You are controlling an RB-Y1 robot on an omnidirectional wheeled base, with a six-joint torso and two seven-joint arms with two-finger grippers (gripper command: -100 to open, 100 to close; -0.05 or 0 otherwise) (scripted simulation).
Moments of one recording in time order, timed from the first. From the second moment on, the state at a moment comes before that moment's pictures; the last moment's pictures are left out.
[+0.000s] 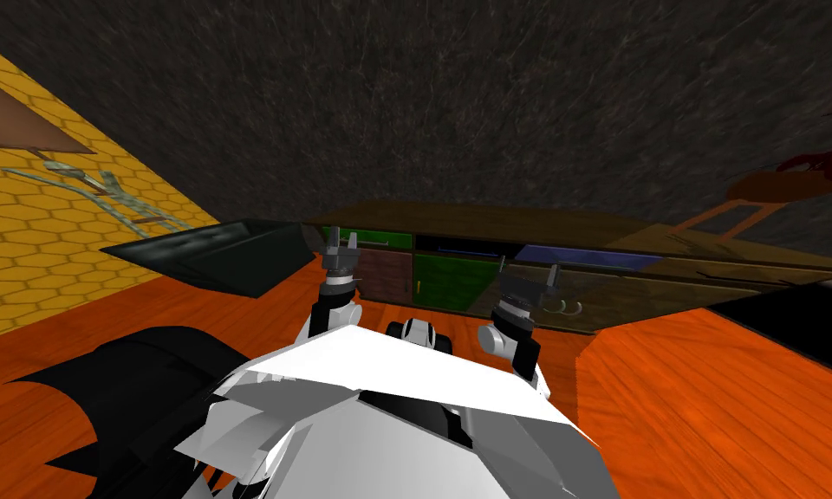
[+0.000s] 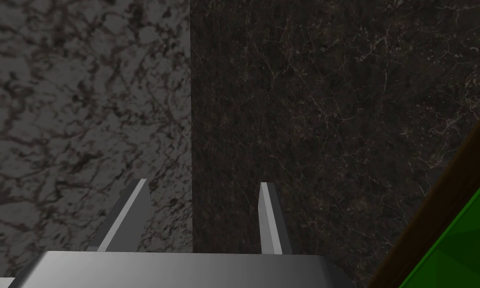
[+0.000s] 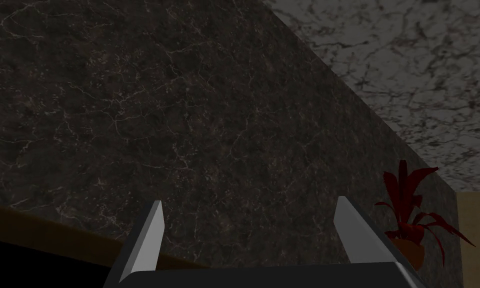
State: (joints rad) left arm 0.54 0.00 0.02 -2.35 0.03 -0.56 0.14; right arm 0.32 -0.15 0.06 -2.00 -0.36 -0.76 -0.79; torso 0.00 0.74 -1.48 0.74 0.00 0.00
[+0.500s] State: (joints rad) left arm 0.54 0.00 0.02 -2.35 0.03 -0.56 0.14; right arm 0.29 -0.15 0.07 -1.95 -0.42 -0.78 -0.92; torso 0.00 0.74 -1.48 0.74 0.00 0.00
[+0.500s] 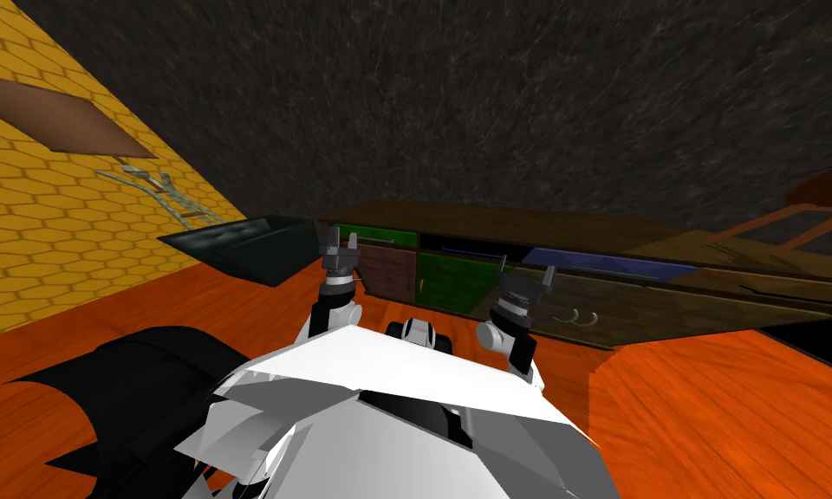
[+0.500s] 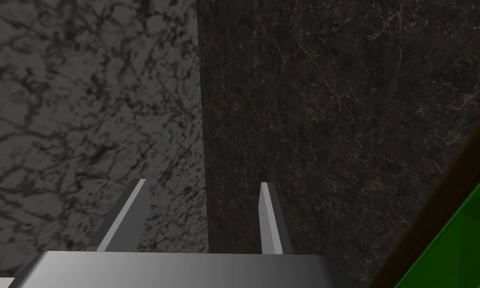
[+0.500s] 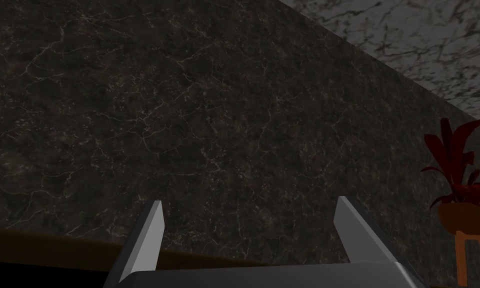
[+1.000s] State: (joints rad) left arm 0.54 0.00 0.02 -2.35 0.03 -0.56 0.14; right arm 0.25 -0.15 0.07 -1.89 -0.47 -0.81 -1.06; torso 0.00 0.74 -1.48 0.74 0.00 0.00
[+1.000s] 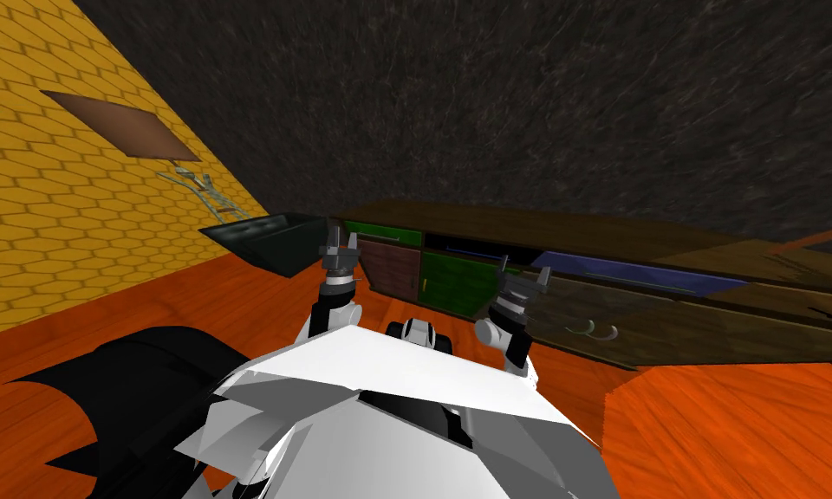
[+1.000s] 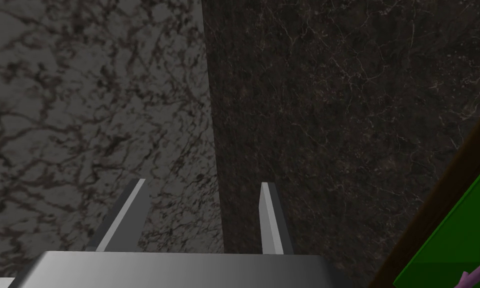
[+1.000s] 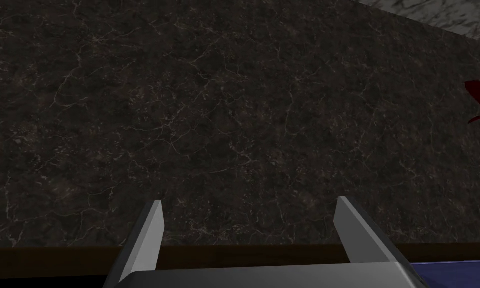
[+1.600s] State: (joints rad) left arm 0.54 0.00 0.02 -2.35 0.03 -0.56 0.14; right arm 0.20 -0.15 0.07 -1.80 -0.54 -0.84 -1.22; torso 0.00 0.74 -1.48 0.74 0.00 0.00
